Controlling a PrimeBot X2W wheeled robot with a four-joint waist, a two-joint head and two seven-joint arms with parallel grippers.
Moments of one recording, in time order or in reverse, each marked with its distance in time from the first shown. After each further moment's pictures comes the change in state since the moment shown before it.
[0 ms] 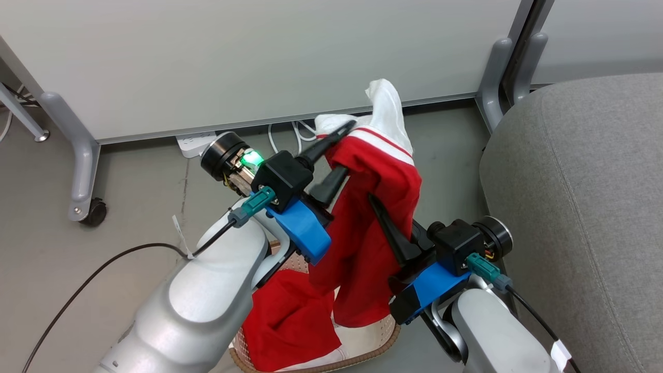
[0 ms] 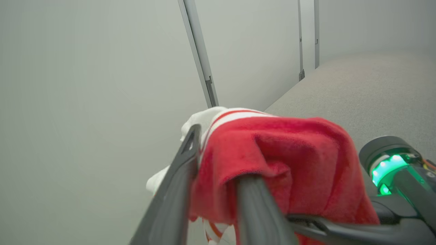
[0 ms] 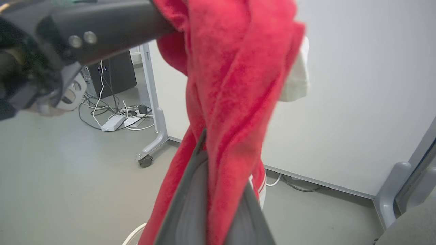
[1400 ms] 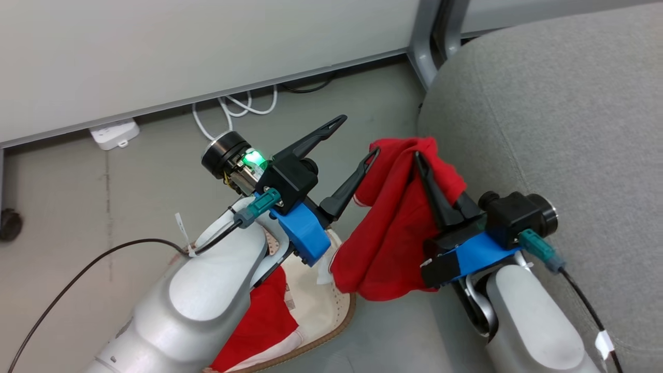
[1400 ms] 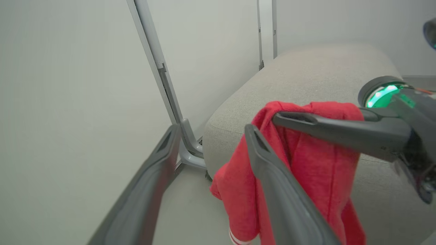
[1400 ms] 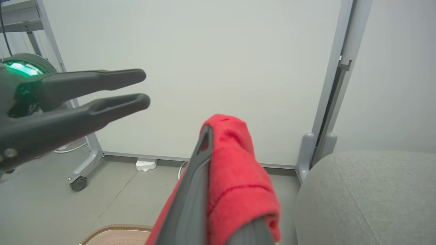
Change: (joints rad) left arm -0.022 0.019 -0.042 0.018 0.007 0.000 0.000; right arm -0.002 0.001 -0.160 -0.085 -0.015 0.000 0.000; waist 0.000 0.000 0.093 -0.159
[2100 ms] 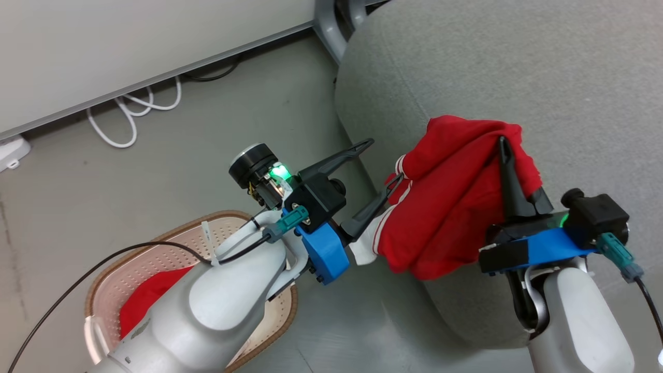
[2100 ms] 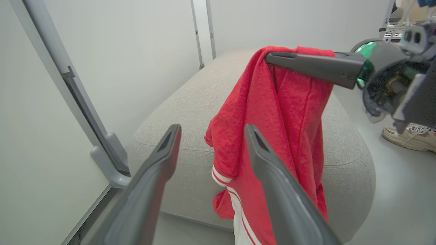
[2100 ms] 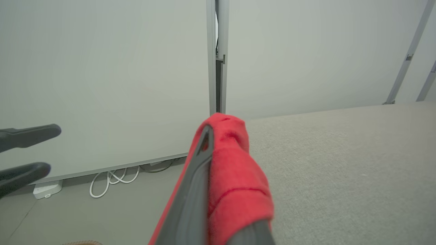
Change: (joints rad) left arm -0.020 -0.004 -0.125 0.003 -0.026 0.000 0.000; right arm 0.063 0.001 -0.244 -0.092 -0.010 0.000 0.000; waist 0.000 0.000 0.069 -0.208
